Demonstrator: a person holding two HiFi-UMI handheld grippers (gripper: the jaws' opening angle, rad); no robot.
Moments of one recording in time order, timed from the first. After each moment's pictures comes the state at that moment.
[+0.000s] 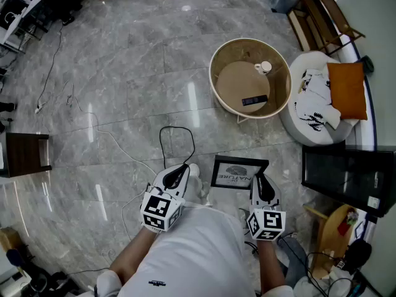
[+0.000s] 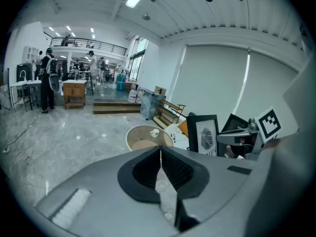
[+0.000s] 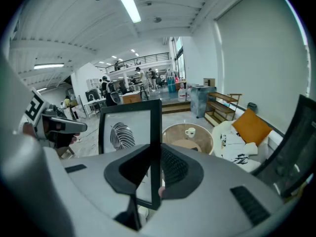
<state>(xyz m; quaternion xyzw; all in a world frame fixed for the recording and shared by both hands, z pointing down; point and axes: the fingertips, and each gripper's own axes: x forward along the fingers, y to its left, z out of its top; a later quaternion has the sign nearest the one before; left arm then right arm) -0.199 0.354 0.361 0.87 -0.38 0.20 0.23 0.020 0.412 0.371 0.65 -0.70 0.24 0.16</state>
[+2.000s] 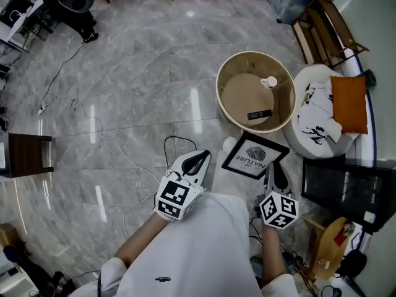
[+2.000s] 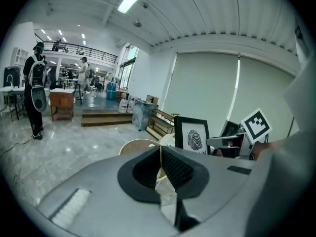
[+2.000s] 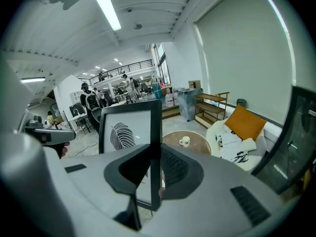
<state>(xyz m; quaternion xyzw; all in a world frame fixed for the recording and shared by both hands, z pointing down) -0.153 0.269 0.309 0.90 -0.35 0.17 0.20 0.062 0.321 0.342 0.70 -0.65 0.27 0.11</state>
